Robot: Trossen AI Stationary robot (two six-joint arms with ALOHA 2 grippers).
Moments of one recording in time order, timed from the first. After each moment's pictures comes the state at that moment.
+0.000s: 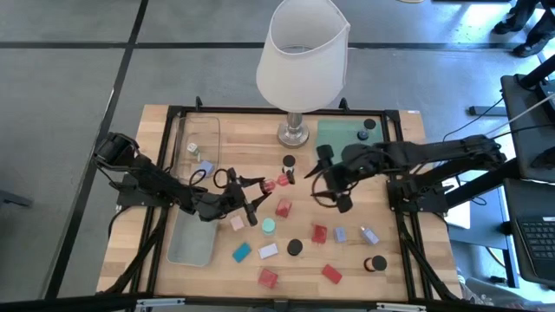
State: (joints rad) left arm -0.42 1.52 0.60 0.90 -0.92 0.02; right arm 0.15 1.25 1.13 -0.48 -0.03 -0.40
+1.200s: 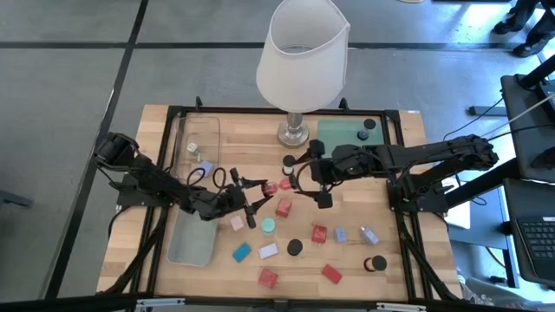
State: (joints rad) left arm -0.42 1.52 0.60 0.98 -0.85 0.09; right arm 0.15 1.33 1.13 -0.26 0.08 -0.19
